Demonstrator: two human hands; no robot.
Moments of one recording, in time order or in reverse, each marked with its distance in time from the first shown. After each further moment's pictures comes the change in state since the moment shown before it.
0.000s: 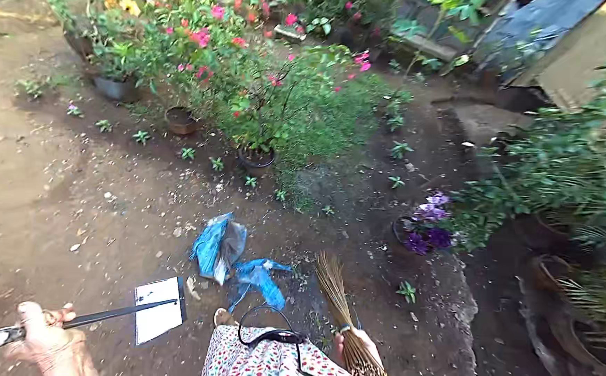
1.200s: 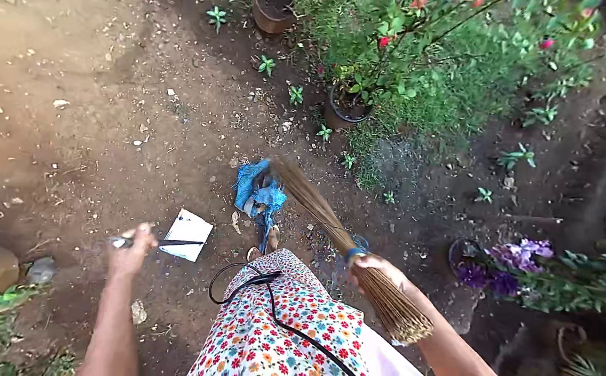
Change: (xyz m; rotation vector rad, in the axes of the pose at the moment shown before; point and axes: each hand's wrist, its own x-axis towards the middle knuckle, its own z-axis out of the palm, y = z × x) left_hand 0.174 -0.067 -0.063 0.615 -0.548 -0.215; right_hand 0.157 0.062 0.339 -1.203 -0.091 0.501
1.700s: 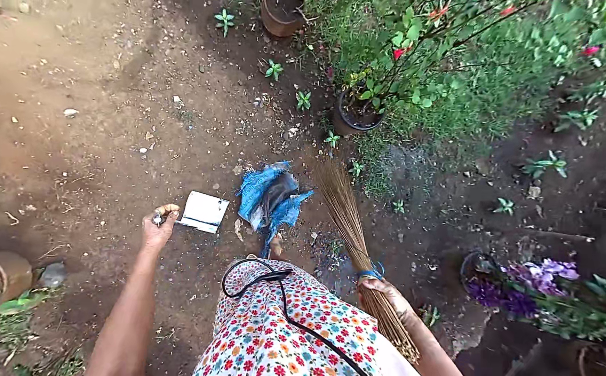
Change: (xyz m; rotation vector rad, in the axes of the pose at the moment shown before) left_hand 0.099 0.015 0.069 0.269 -0.150 -0.081; right_hand 0.019 0.001 -0.033 0.241 0.381 -0.048
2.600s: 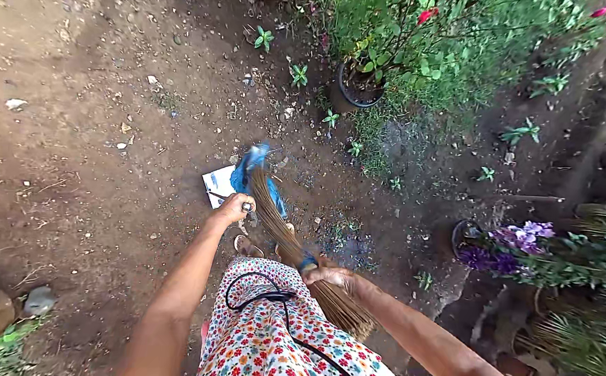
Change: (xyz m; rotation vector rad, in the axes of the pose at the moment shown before) left_hand 0.112 0.000 0.107 0.250 -0.886 0.457; right_hand 0.049 0.016 0.211 -0.596 -0.318 0.213
